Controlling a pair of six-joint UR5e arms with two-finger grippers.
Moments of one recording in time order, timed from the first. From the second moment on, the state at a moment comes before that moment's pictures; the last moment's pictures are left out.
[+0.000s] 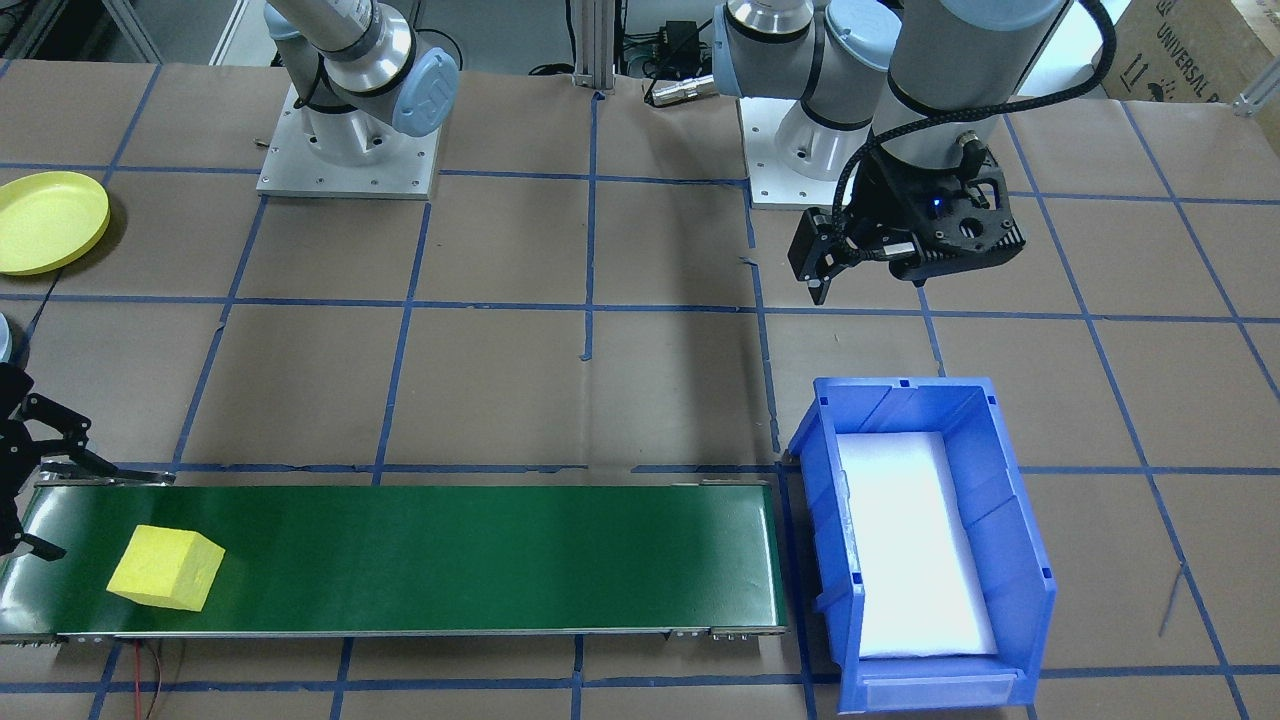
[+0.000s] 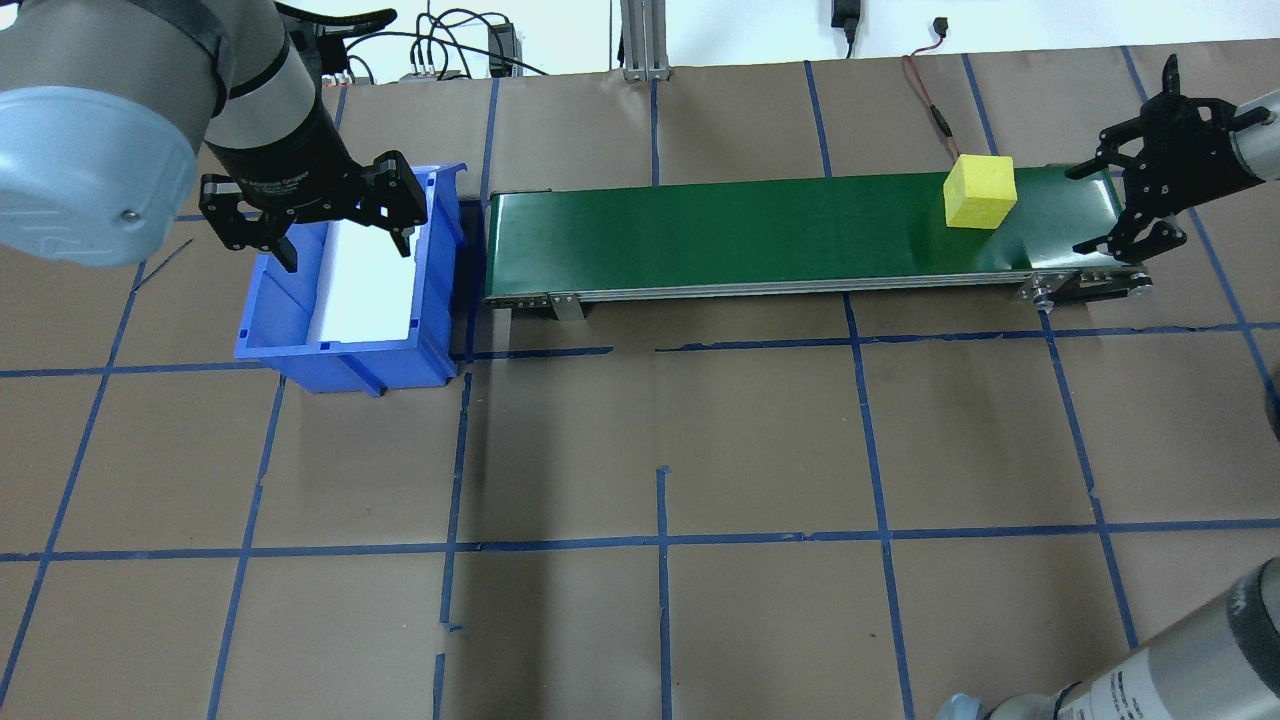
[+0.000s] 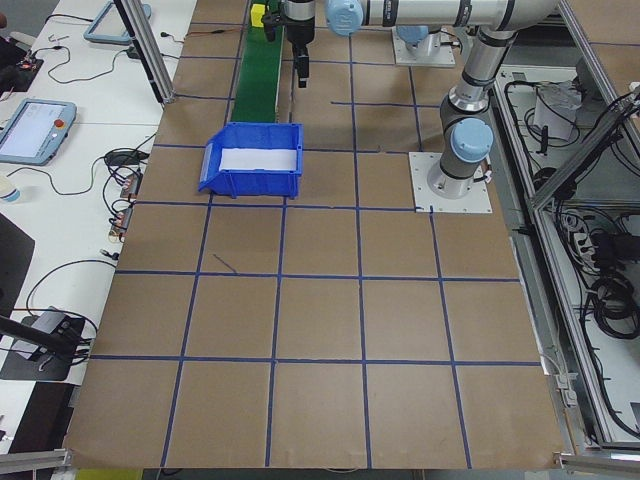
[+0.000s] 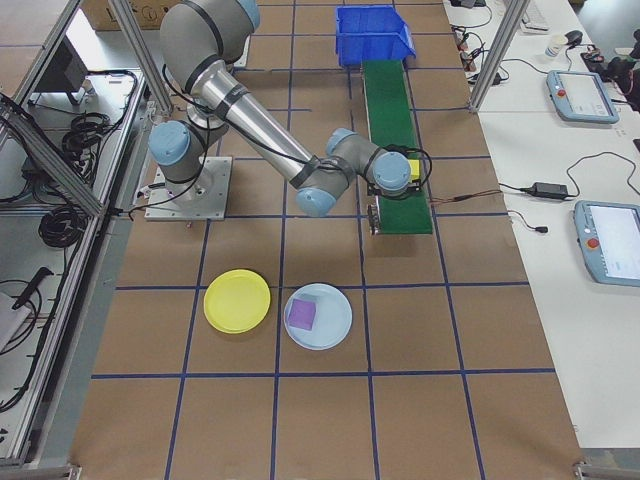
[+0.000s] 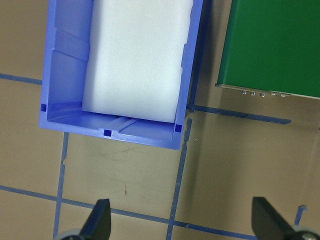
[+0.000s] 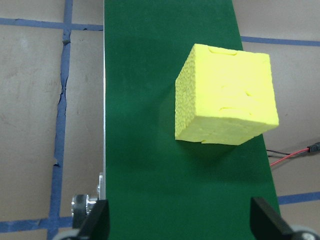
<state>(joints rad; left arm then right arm) -1.61 -1.60 -1.60 -1.49 1.67 -0.21 0.99 -1.13 1.65 -2.03 -1.03 -2.18</state>
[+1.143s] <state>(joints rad) -1.61 -1.60 -1.60 -1.49 1.67 -0.21 1.02 -1.06 1.60 -2.09 -0.98 -2.24</state>
